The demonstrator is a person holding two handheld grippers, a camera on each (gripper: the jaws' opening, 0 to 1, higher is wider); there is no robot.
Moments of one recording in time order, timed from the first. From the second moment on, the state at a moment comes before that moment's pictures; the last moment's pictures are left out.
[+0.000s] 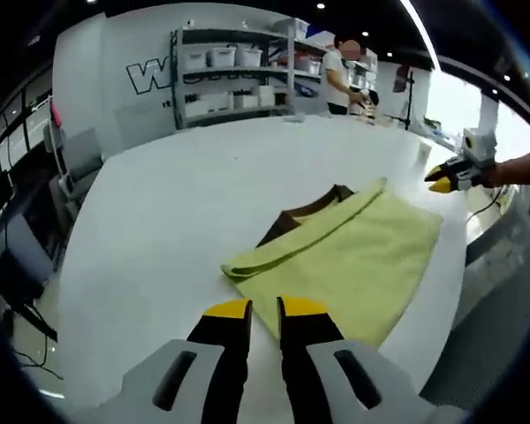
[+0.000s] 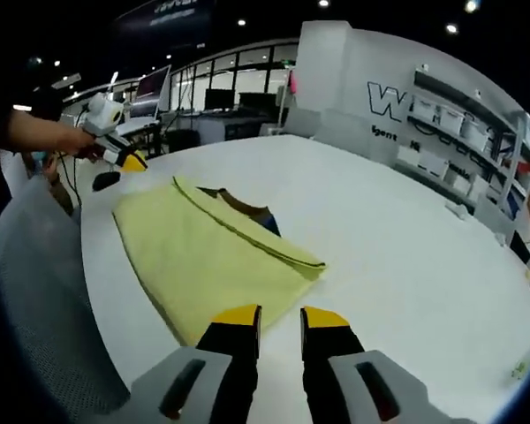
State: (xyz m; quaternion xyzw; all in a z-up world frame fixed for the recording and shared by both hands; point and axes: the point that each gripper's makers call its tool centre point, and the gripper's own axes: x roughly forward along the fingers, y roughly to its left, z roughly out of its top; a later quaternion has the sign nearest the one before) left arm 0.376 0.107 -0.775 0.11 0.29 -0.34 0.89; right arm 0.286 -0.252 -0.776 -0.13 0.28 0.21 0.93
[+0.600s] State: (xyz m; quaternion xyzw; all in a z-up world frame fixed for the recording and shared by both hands) left arm 0.414 0.099 -0.790 0.12 0.31 -0.33 0.89; right arm 0.323 -0.262 -0.782 -0.16 0.28 0.22 0.92
